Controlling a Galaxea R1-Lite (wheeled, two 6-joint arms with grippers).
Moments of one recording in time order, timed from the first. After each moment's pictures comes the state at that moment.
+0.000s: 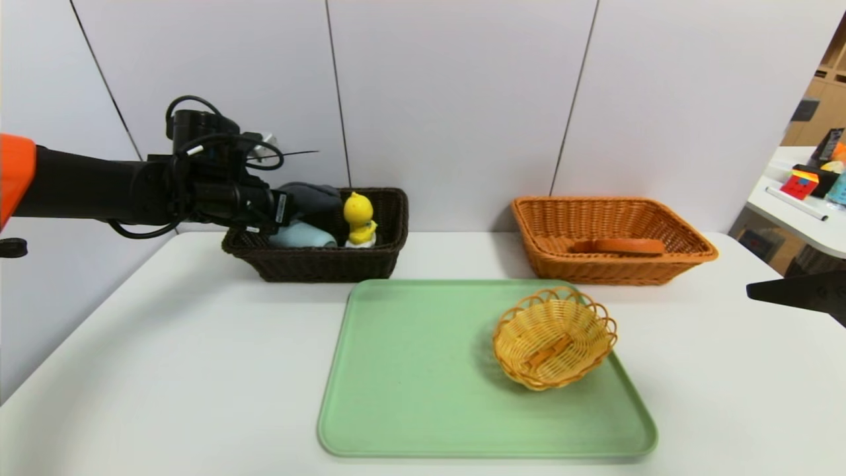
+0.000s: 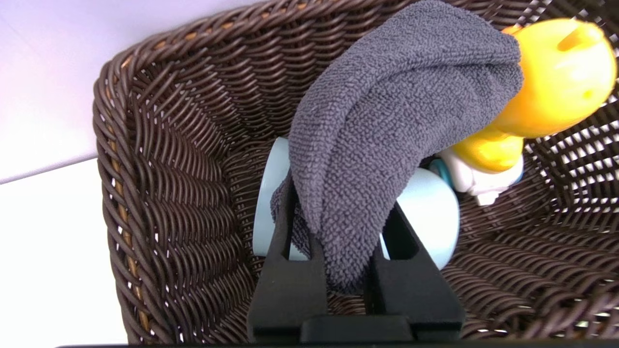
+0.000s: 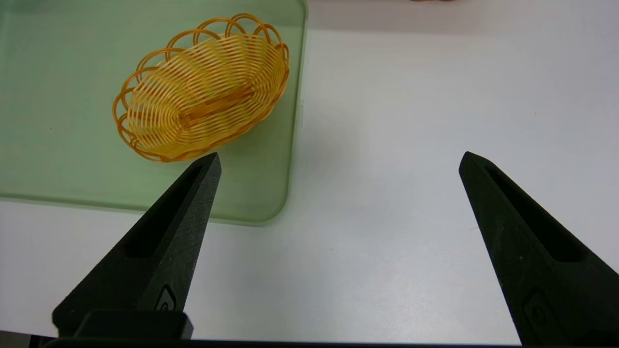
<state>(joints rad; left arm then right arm) -0.11 2.02 -1.52 -0.04 -0.17 0.11 0.25 1.17 -1.21 0.72 -0.09 0.14</state>
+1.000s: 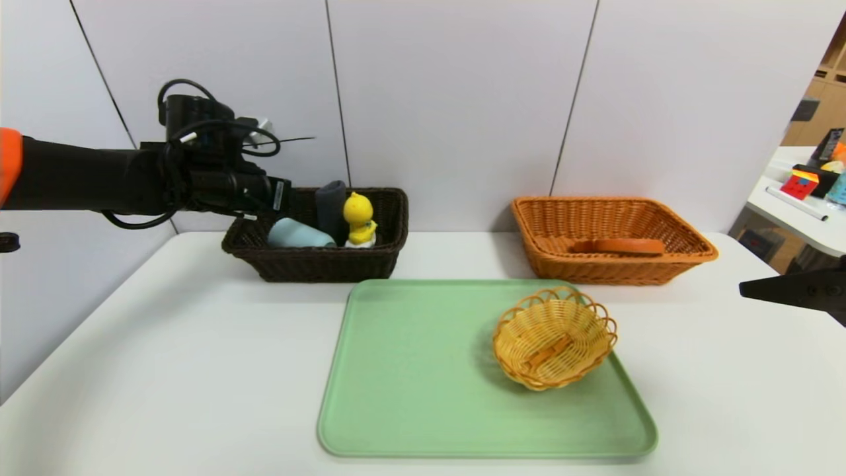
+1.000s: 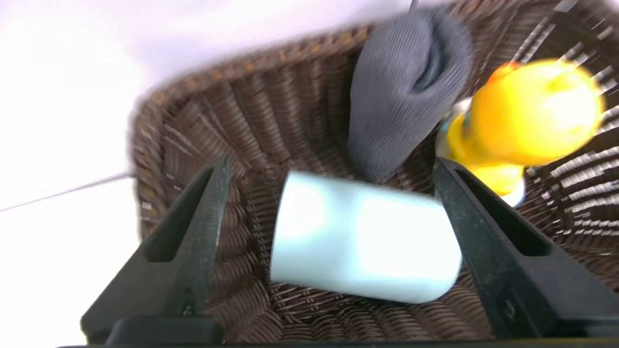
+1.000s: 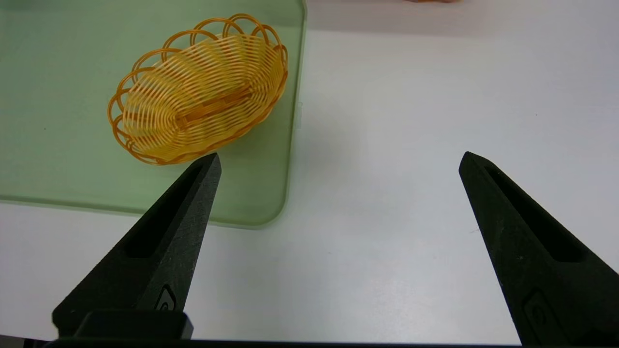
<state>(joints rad) -0.11 2.00 -1.56 -0.04 -0.14 0.12 0.25 1.19 -1.21 0.71 -0.09 0.13</state>
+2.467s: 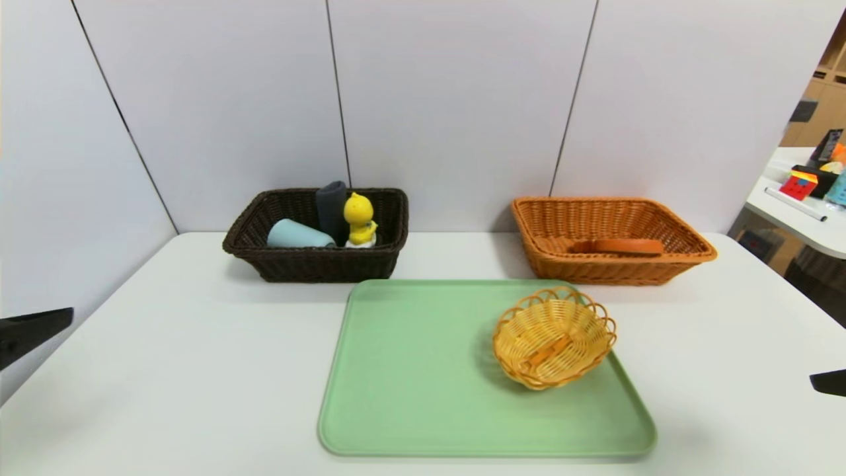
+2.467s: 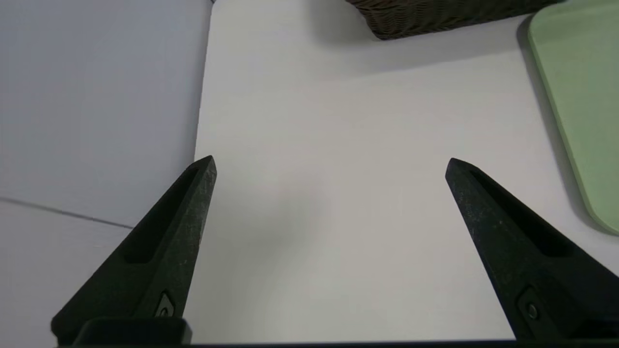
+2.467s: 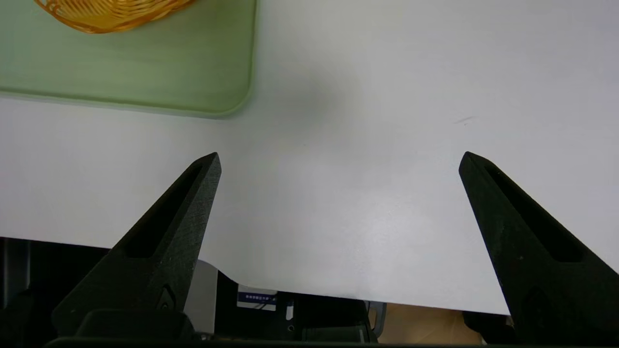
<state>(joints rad) -0.05 0.90 -0.95 0.45 0.16 0.16 0.12 1.13 -1.22 1.01 -0.02 0.02</state>
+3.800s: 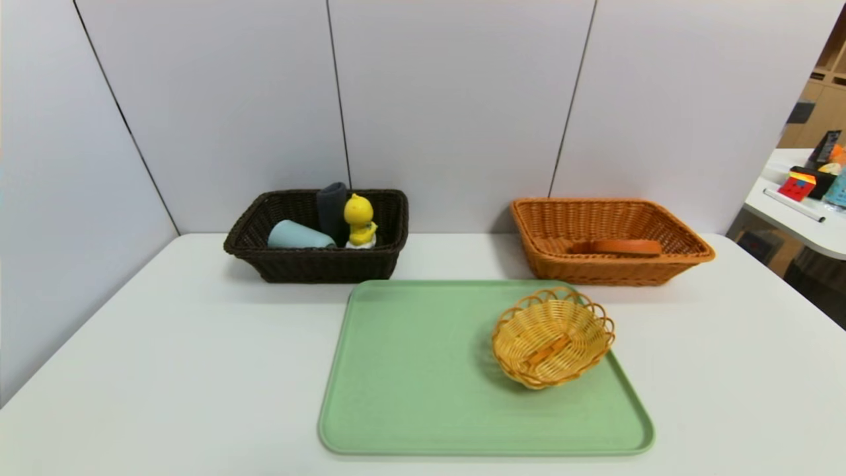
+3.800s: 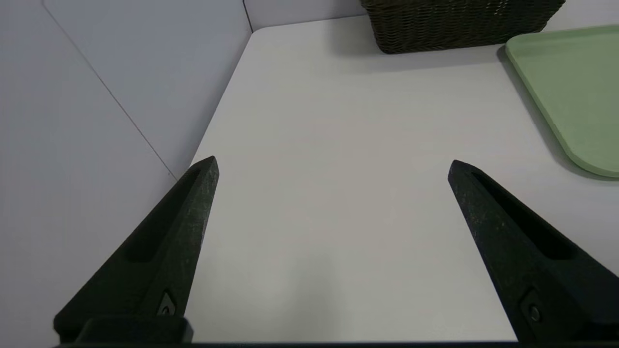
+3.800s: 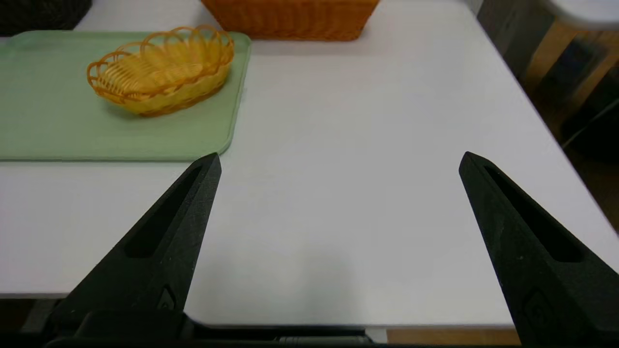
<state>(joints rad) 0.02 0.13 -0.51 0.45 0.09 0.12 0.00 0.14 -0.65 0.65 -0.03 -0.06</state>
